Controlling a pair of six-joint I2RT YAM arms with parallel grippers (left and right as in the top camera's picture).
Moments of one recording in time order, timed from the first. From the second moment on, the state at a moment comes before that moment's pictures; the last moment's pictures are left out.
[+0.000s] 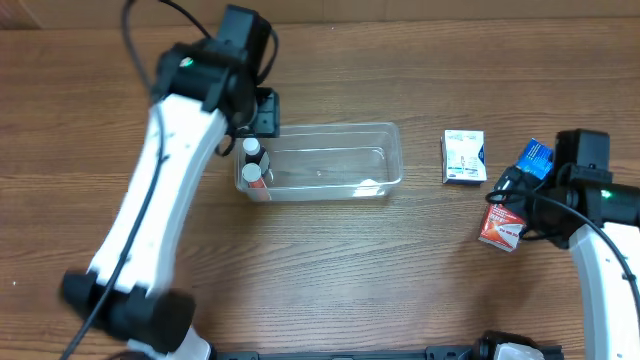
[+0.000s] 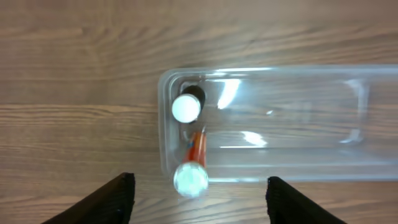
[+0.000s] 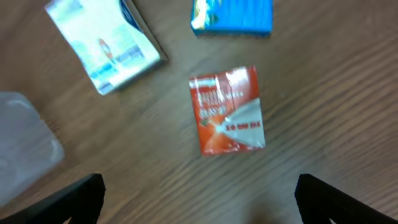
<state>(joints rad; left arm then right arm) -0.32 1.77 1.97 -1.41 -0.11 -0.33 -0.19 1.22 1.08 -1.11 0.01 0.42</state>
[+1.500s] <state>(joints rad) 0.03 1.49 1.78 -1.47 -0.06 -0.39 -0.03 2.27 1.86 -1.25 0.11 0.07</state>
